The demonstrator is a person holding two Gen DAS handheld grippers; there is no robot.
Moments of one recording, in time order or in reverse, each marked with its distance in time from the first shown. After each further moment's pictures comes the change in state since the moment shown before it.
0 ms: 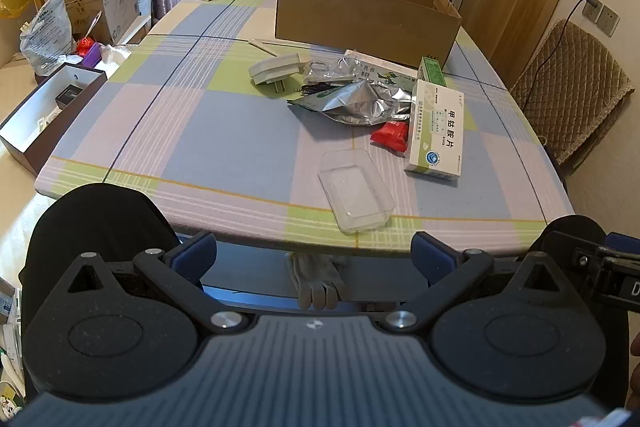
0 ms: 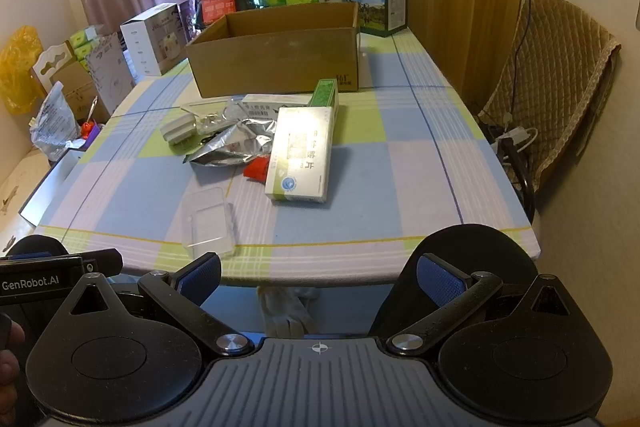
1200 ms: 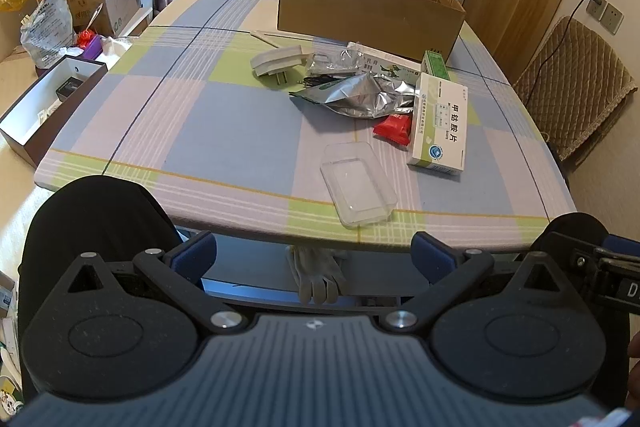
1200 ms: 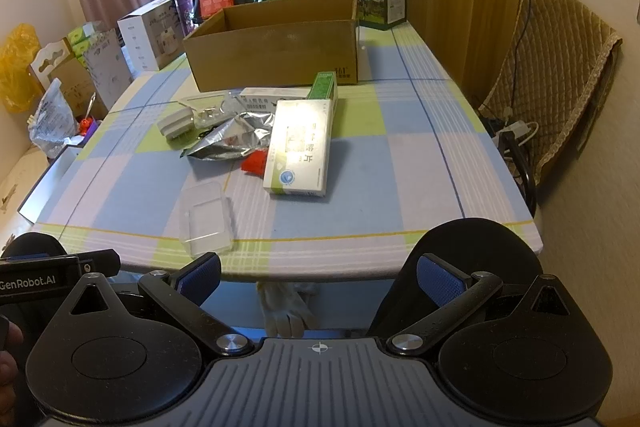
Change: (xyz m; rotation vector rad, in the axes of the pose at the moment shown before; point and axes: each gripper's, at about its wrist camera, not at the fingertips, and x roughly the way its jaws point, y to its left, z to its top) left arm 0.003 0.000 0.000 -0.004 0.025 -0.001; right arm 0.006 -0.003 -0.002 -0.004 0.019 0.009
